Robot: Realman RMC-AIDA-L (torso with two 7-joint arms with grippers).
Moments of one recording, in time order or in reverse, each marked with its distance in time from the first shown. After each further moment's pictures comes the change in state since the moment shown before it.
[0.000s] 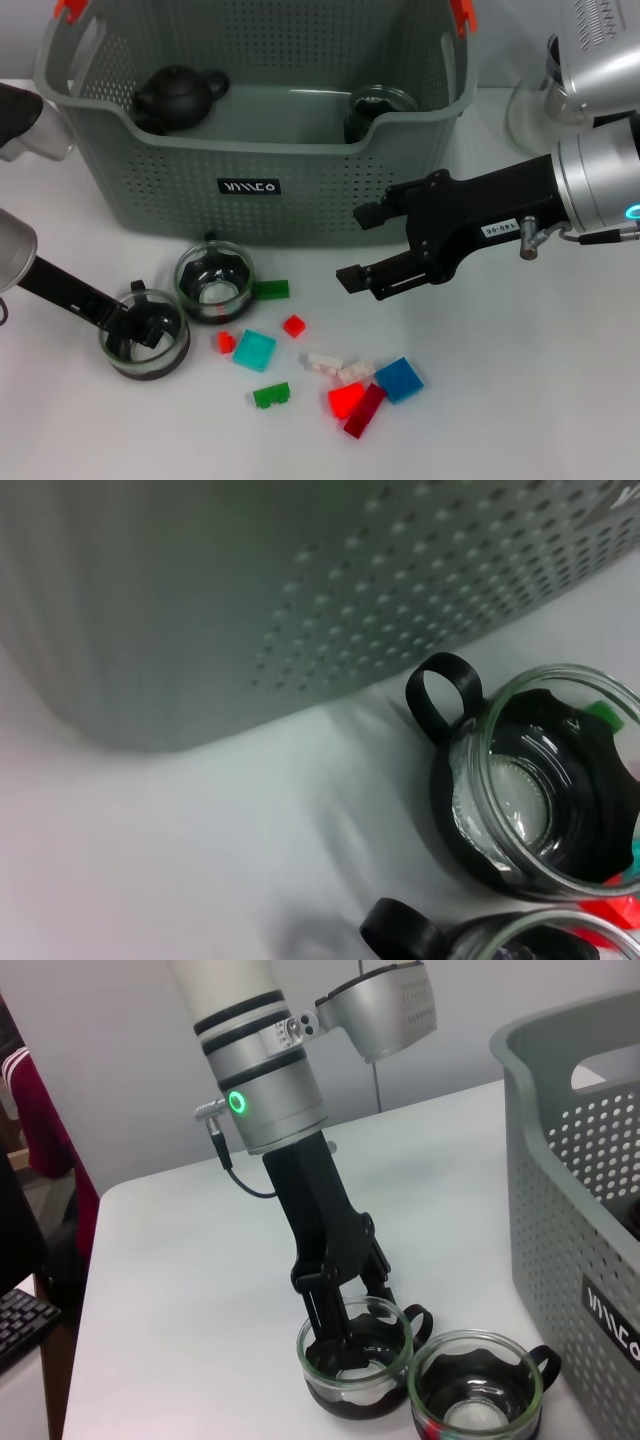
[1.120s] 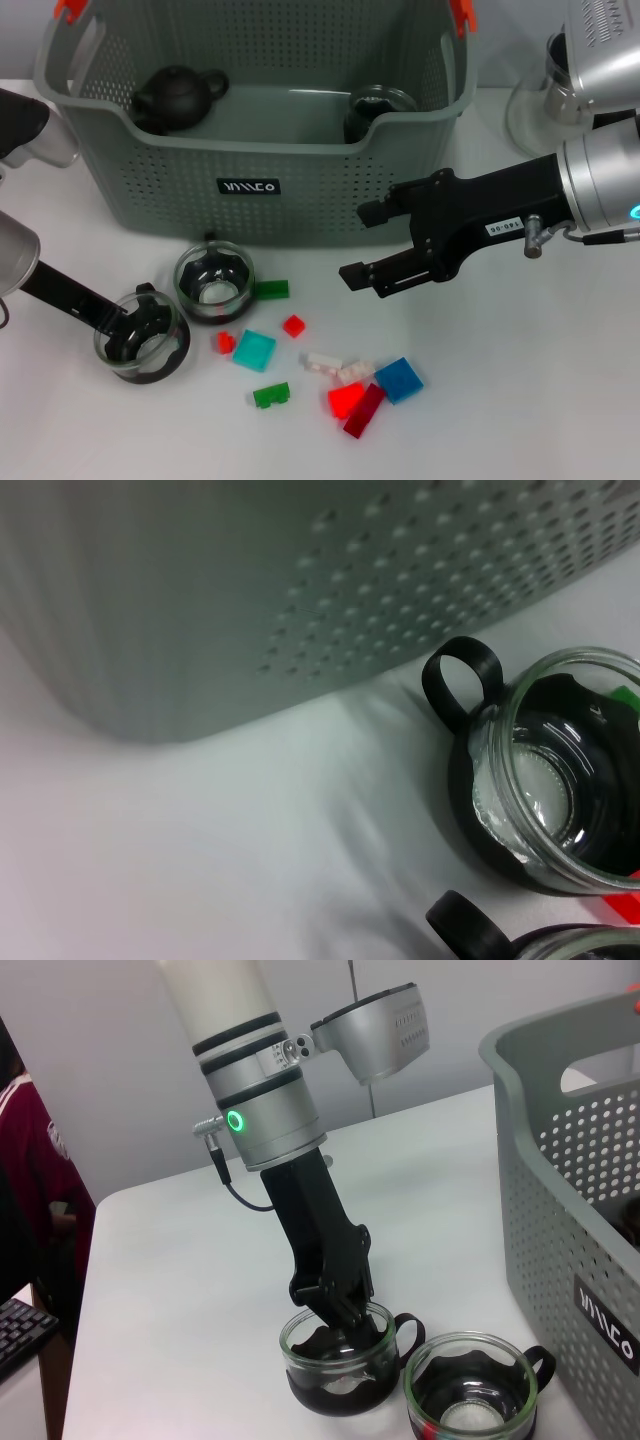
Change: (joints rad) left arm -0.003 0.003 0.012 -0.036 0.011 -0.035 0.008; right arm -0.005 0.002 0.015 0.000 0.000 -0.006 0.003
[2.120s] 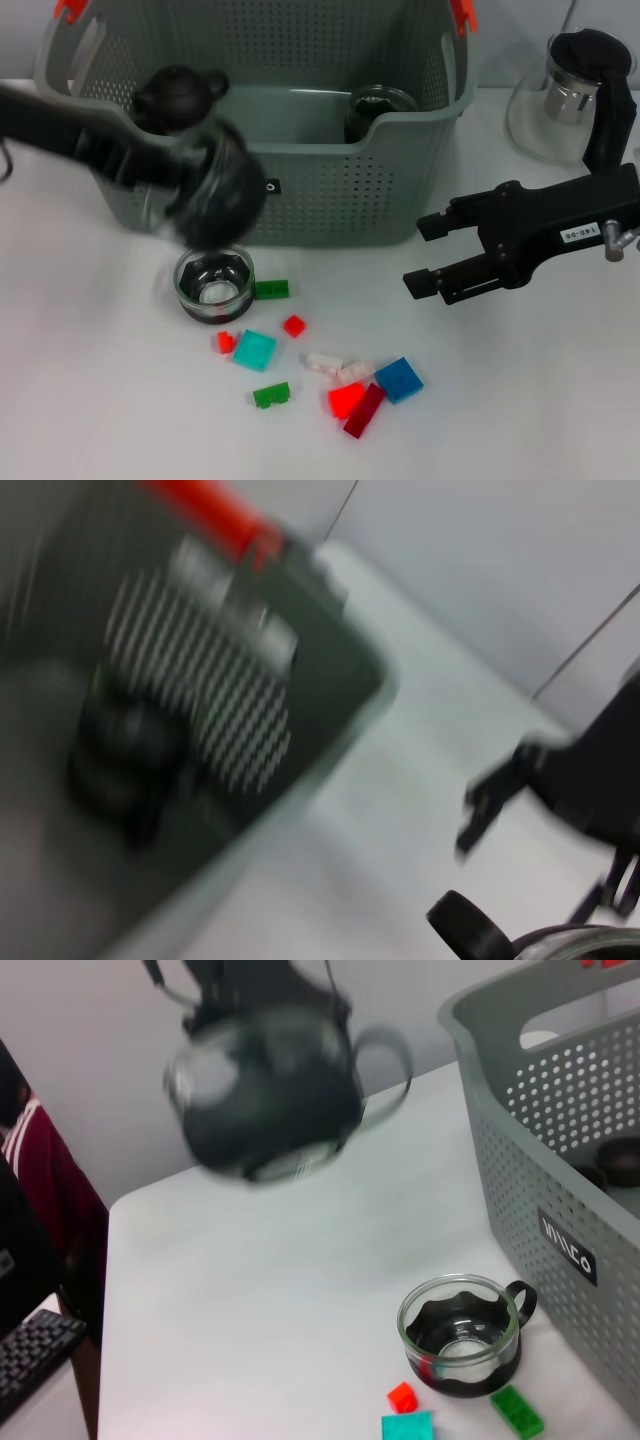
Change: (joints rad) left arm -0.141 0.114 -0.245 0.219 -0.501 0.491 0.000; right arm -0.014 -0.056 0.125 0.061 0.000 -0.131 0.000
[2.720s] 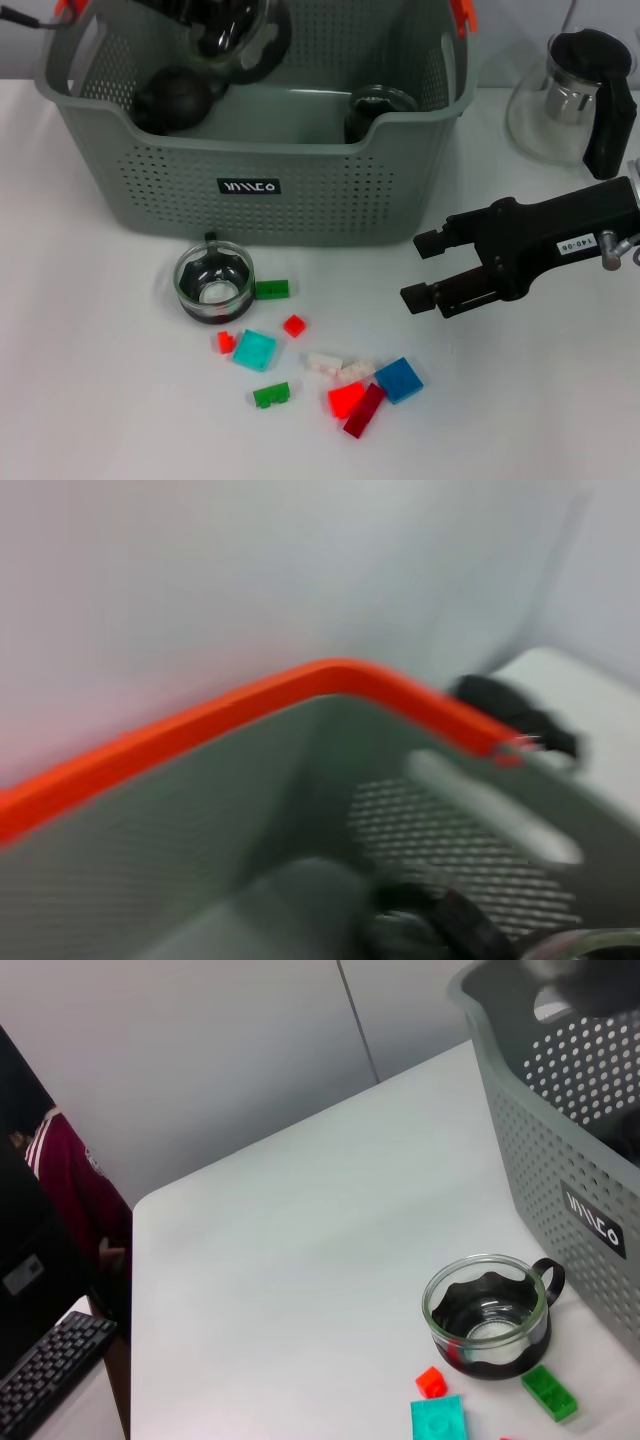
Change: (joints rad) left arm -0.183 0.076 0.162 -0.219 0.129 -0.529 0.011; right arm 0.024 0.008 0.027 0.055 -0.024 -0.032 0.017
